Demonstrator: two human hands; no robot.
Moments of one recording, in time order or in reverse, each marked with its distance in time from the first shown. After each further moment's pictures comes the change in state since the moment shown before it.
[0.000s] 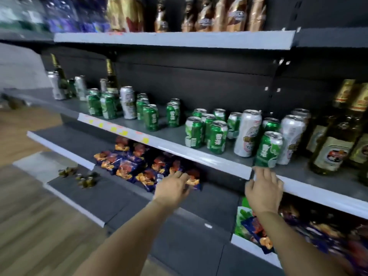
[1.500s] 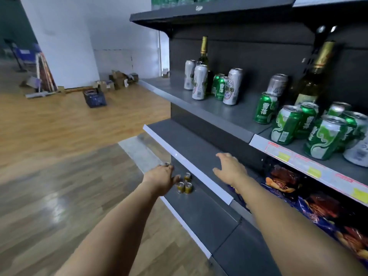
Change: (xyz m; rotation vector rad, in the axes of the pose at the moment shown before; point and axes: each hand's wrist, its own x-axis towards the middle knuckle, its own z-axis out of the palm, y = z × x) left_hand 0.005 -0.789 -0.114 0.137 -0.303 -0.571; right_hand 0.042 -0.807 0.365 0.159 -0.882 -0.520
